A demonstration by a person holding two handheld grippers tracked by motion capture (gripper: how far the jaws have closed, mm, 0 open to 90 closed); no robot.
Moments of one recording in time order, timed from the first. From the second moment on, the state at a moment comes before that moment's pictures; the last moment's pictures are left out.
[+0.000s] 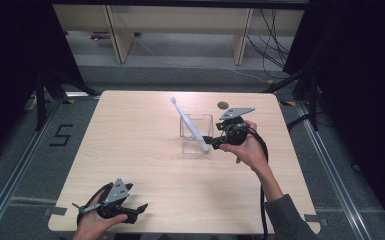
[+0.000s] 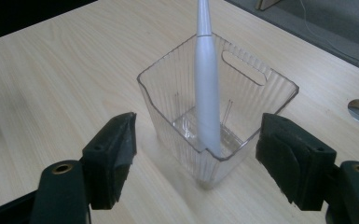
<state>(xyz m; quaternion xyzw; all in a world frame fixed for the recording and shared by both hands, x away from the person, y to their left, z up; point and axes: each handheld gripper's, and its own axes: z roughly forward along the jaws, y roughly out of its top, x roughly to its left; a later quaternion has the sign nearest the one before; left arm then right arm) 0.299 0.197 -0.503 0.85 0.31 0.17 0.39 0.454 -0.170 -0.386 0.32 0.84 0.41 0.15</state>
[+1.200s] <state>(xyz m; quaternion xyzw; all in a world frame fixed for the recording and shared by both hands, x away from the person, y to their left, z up) 0.298 0.196 -0.504 0.84 0.31 0.17 0.40 0.429 -0.189 -0.407 0.34 0.83 0.42 0.15</state>
